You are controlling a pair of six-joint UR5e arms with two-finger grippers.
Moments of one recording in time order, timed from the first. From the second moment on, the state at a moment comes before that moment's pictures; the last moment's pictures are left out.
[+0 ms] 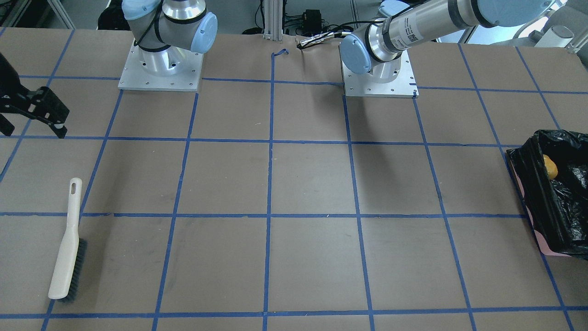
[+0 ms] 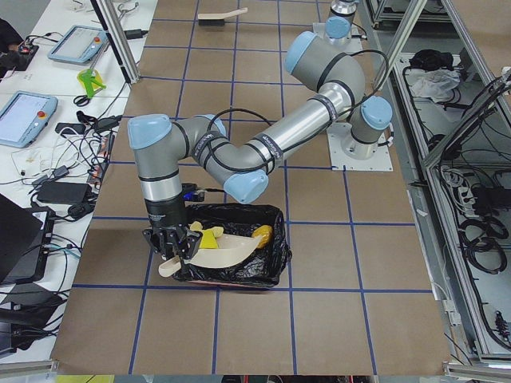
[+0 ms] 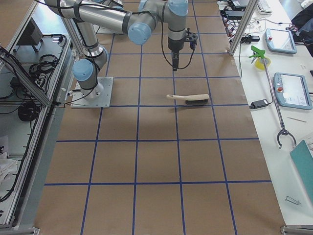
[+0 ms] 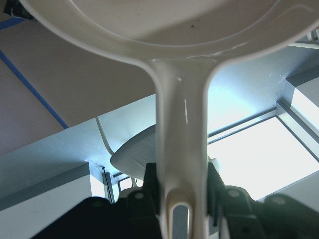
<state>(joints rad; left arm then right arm) -0.81 -2.26 -0.83 -1.16 2.12 2.77 1.28 -1.59 1.62 -1.69 -1.58 -0.28</state>
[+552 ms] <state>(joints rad) -0.81 -2.14 -1.08 -0.95 2.13 2.78 1.45 -1.61 1.62 -1.69 -1.62 -0.12</state>
